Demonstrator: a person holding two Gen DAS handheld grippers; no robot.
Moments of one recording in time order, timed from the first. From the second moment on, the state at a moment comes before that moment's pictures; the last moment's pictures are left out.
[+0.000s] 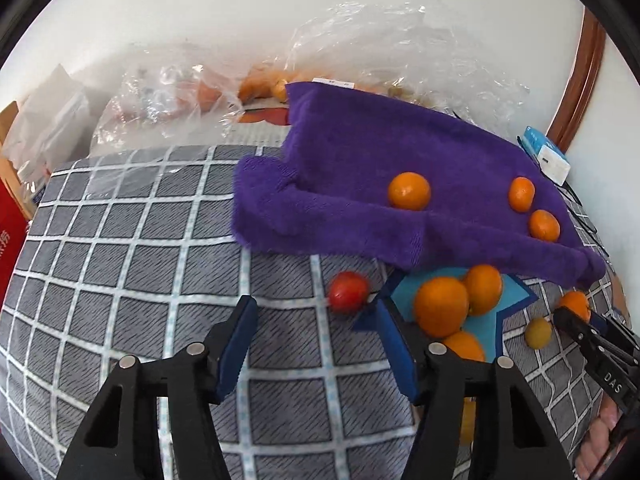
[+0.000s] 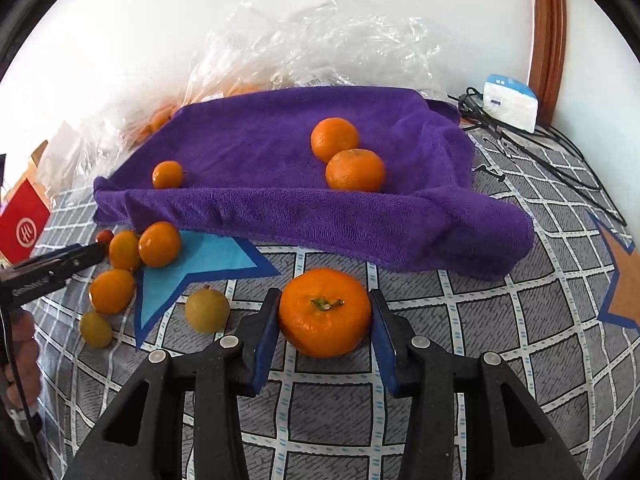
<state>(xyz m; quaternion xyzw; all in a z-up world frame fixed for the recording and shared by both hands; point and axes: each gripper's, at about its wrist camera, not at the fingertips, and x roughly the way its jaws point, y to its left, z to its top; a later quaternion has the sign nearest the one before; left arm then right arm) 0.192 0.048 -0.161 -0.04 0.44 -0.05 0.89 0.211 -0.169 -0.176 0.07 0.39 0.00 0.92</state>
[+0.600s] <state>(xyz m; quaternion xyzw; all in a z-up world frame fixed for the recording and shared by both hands) 0.180 0.066 -0.156 -0.11 0.38 -0.04 0.92 0.211 -0.171 -0.177 0.08 0.38 0.01 0.92</state>
